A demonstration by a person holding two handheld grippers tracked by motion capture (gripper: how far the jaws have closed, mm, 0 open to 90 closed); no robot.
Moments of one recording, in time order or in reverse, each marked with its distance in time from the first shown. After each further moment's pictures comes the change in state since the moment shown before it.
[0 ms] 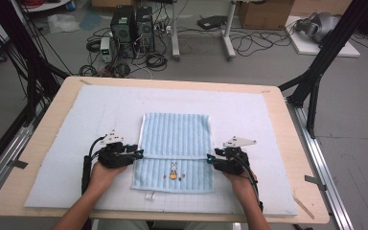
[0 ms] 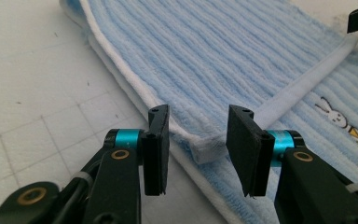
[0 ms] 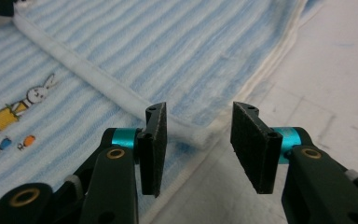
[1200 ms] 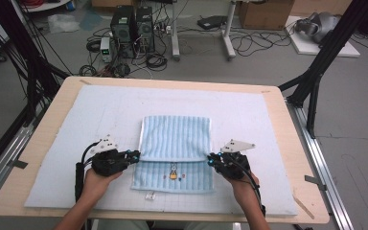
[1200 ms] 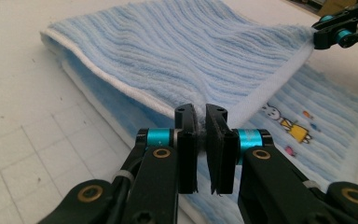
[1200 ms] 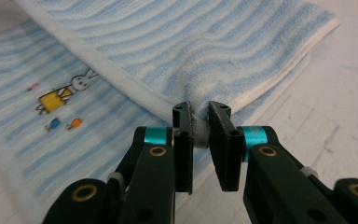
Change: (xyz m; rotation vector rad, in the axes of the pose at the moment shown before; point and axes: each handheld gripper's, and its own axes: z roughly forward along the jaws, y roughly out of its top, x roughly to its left) left arm -0.022 -0.004 -0.037 -0.085 -0.083 0.037; right arm 0.024 0.006 -0.024 0.000 0.004 -0.101
